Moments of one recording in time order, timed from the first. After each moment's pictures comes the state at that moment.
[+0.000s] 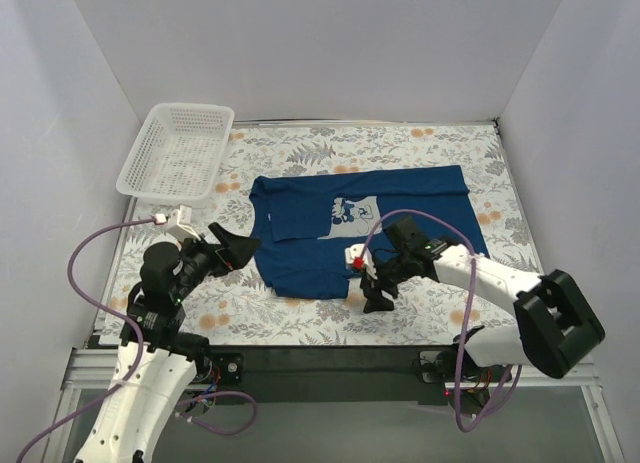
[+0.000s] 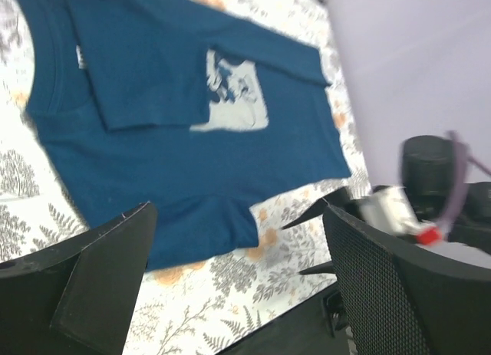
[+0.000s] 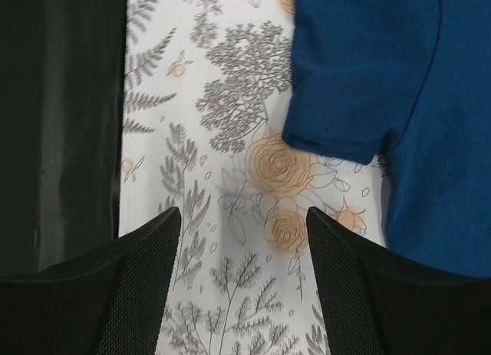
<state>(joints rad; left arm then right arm) -0.22 0.46 0.53 -0.37 0.31 -0.73 0.60 1.27 0.66 -0.54 -0.81 -0.82</state>
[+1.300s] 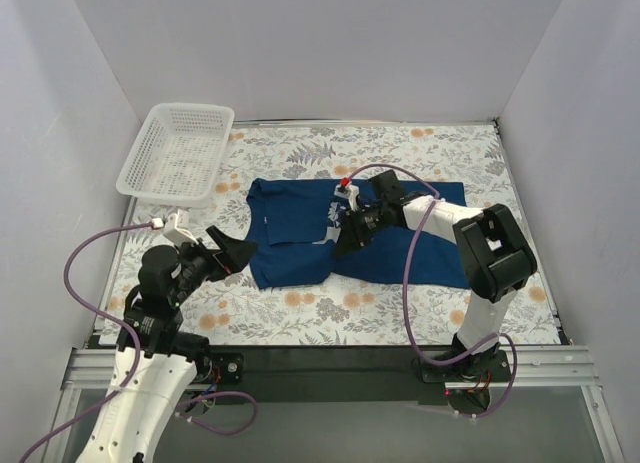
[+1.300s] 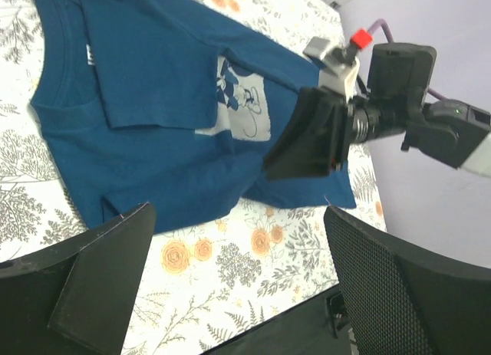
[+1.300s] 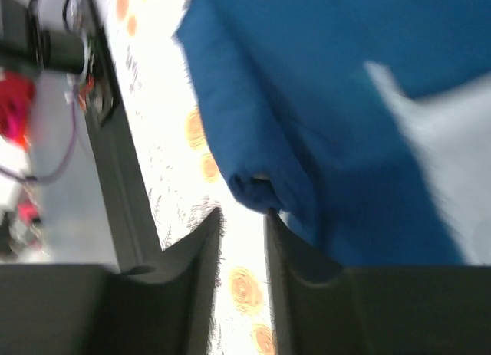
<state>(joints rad) -0.22 0.38 0.57 -0.47 0.26 -0.73 0.55 1.79 1.08 -0.29 -0.95 -0.02</state>
